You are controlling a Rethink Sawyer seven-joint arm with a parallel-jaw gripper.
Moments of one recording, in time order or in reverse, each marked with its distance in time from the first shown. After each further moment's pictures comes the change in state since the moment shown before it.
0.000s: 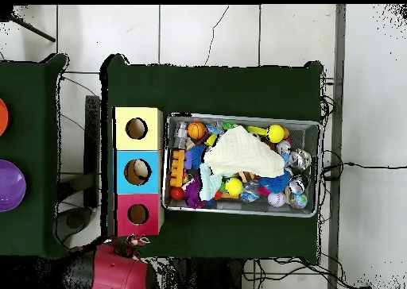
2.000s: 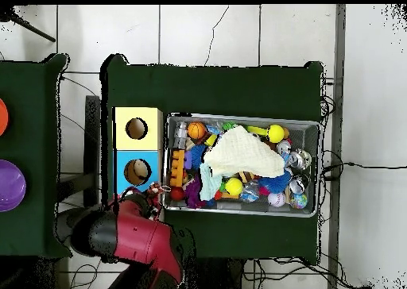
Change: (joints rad) arm -0.143 0.102 0.021 -0.141 -0.003 -0.254 0.000
